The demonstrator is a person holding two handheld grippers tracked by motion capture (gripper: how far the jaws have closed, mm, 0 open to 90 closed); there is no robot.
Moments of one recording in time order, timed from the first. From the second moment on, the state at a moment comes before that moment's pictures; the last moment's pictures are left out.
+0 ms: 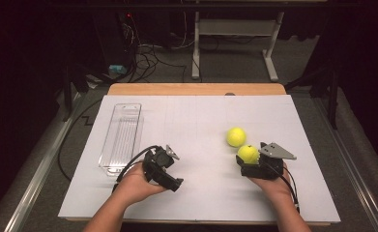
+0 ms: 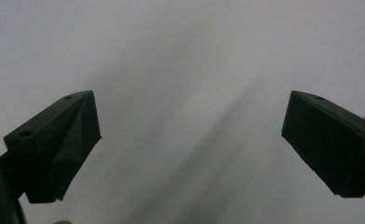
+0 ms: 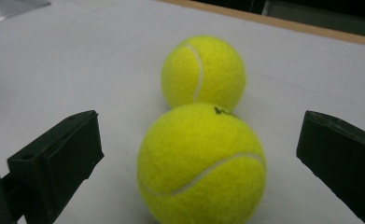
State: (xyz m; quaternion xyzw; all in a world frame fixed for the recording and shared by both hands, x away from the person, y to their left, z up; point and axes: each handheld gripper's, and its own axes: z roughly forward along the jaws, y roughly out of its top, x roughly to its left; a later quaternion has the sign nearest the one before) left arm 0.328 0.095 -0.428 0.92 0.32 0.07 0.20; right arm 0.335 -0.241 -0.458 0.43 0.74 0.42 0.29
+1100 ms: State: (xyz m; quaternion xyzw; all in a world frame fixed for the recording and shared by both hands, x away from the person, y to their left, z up) left arm 0.330 0.103 -0.432 0.93 0.33 0.01 0.18; right arm 0.342 -0.242 -0.468 0.46 0.77 0.37 0.24
